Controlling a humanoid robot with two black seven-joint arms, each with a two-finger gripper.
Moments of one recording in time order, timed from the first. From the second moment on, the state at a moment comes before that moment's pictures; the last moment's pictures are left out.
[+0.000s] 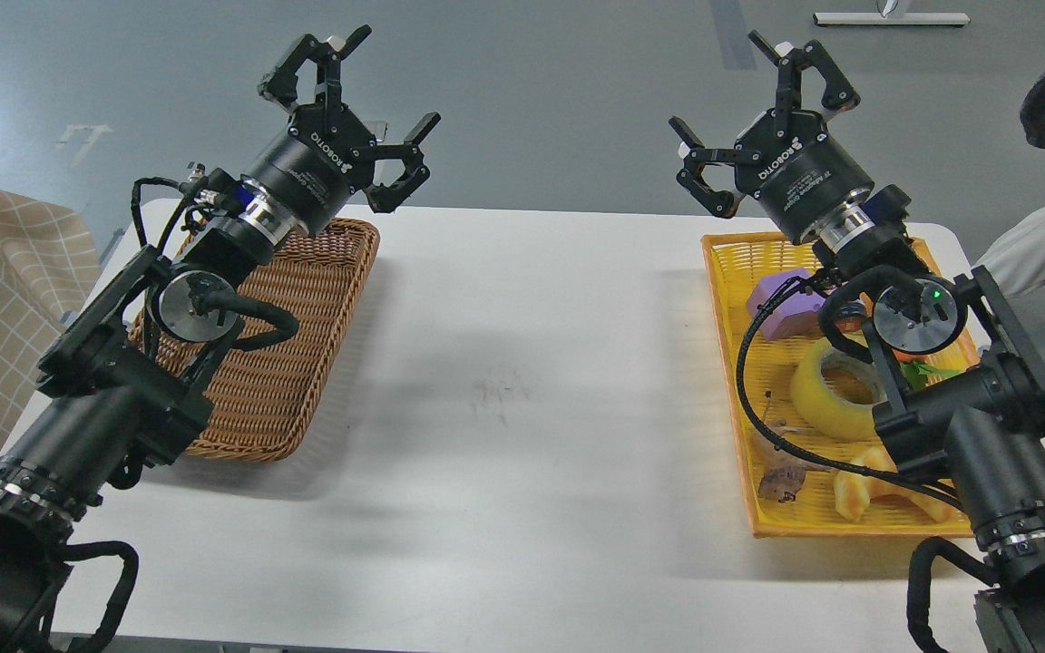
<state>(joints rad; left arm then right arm) -0.62 0.25 -1.15 -1.02 0.25 -0.49 -0.05 0.68 0.00 1.40 0.91 -0.43 0.49 -0.16</state>
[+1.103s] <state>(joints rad) -0.62 0.24 -1.16 -1.01 0.25 -0.49 -0.09 0.69 0.00 1.40 0.92 -0.45 0.49 -0.16</state>
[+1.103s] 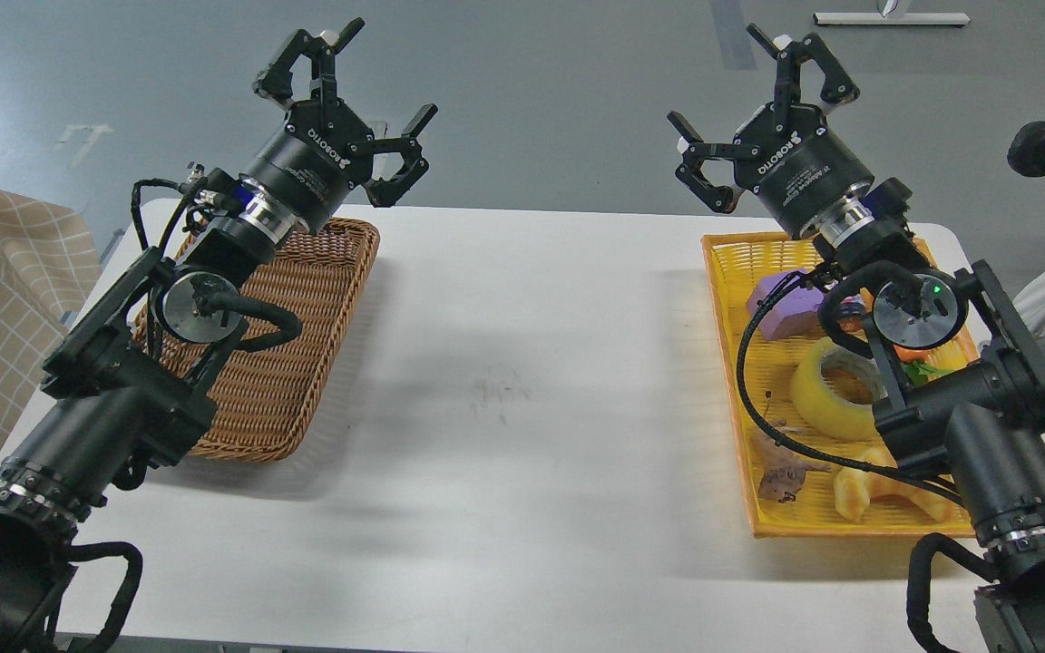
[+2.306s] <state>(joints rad) -0.63 0.24 -1.16 -1.02 0.25 -0.49 -0.09 0.72 -0.53 1.01 1.13 -0.99 0.49 -0.16</state>
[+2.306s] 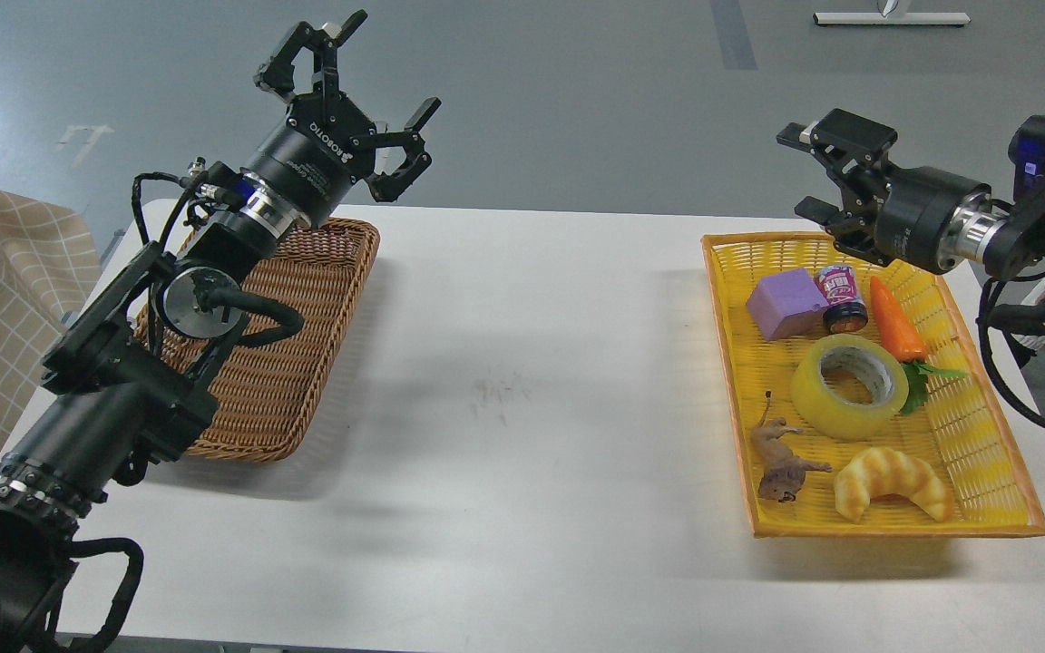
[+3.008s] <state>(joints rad) -0.63 0.24 -1.16 -1.02 0.25 -0.49 -0.09 0.68 -0.70 1.00 1.23 -1.30 0.49 -0.18</state>
